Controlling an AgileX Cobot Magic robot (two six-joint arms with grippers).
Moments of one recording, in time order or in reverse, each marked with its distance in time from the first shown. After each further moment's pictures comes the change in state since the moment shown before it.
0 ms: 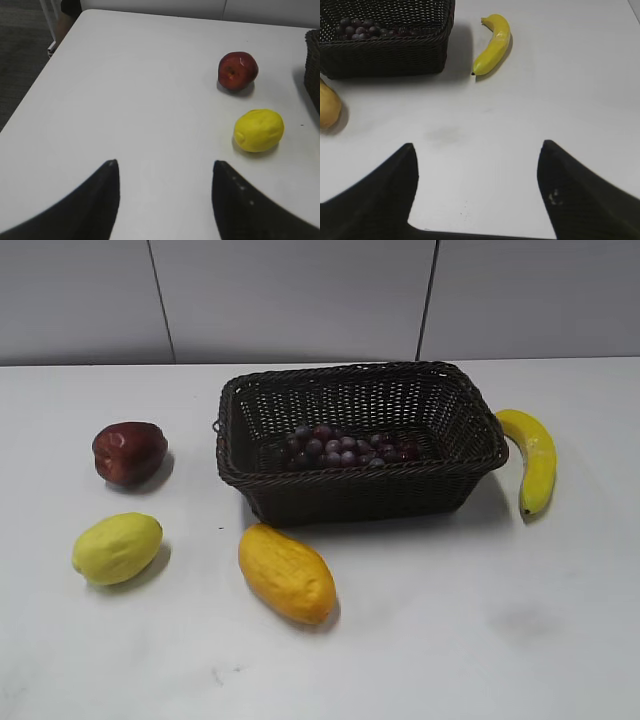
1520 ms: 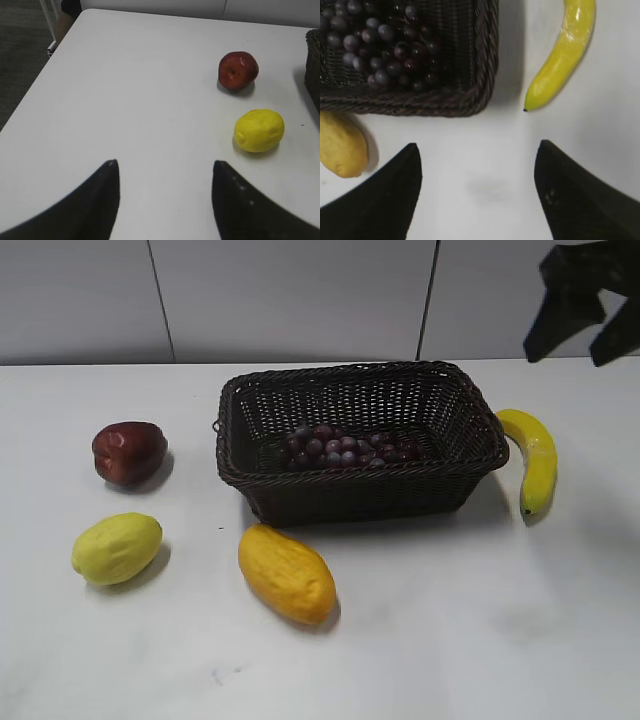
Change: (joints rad) left arm 0.000 0.000 0.000 0.000 0.000 0.000; right arm 0.061 1.624 -0.948 0.142 0.027 -0.031
